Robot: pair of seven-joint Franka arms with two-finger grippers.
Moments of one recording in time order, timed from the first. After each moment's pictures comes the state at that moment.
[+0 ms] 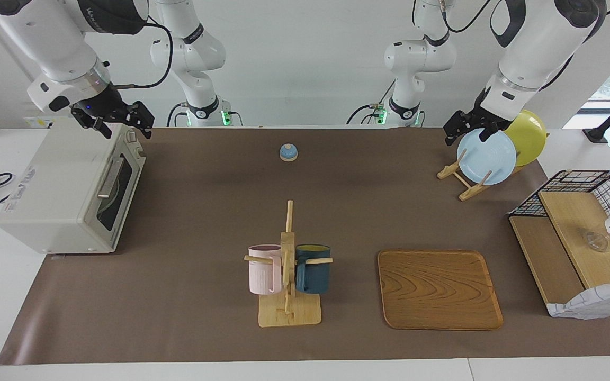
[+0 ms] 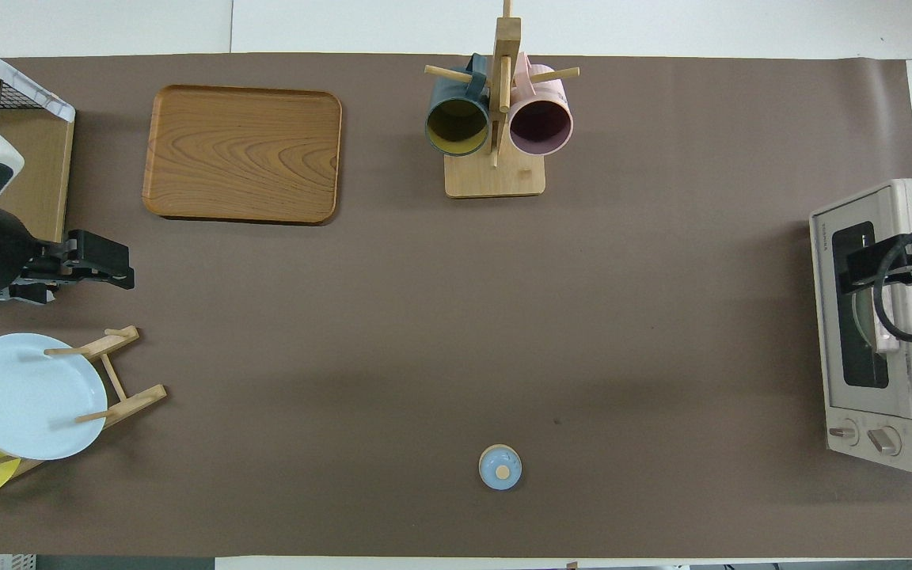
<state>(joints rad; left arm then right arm) -0.06 -0.07 -0.07 -1.70 -0.07 1.53 -0.21 0.02 -0.03 -0.07 -1.62 0.01 1.45 0.00</state>
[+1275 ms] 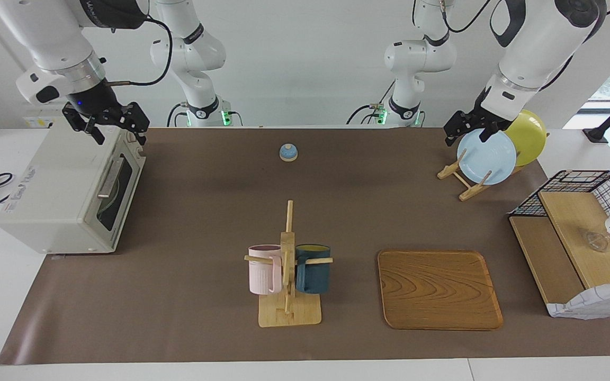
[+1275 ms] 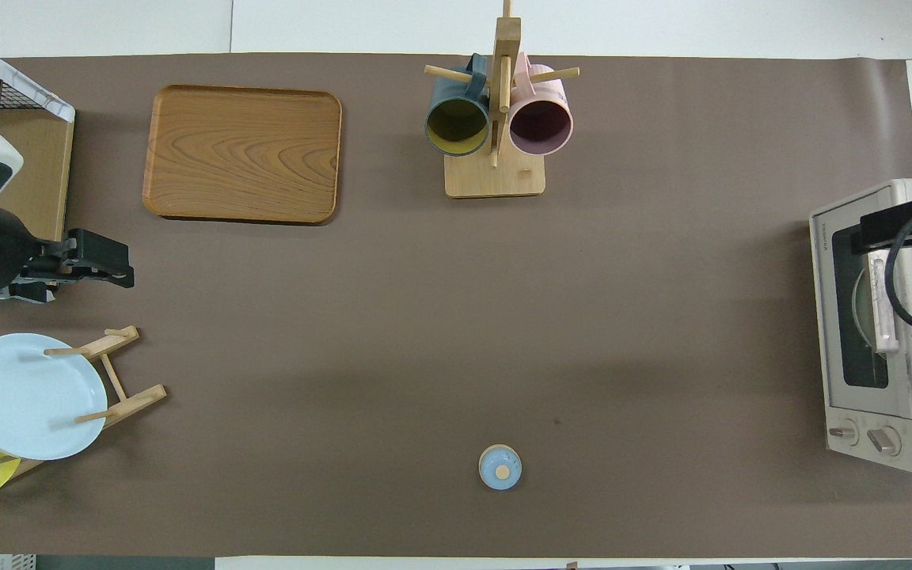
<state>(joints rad) -0.06 -0.07 -0.07 -1.70 -0.07 1.53 -0.21 0.02 -0.04 -0.07 -1.60 0.01 1.55 0.01</state>
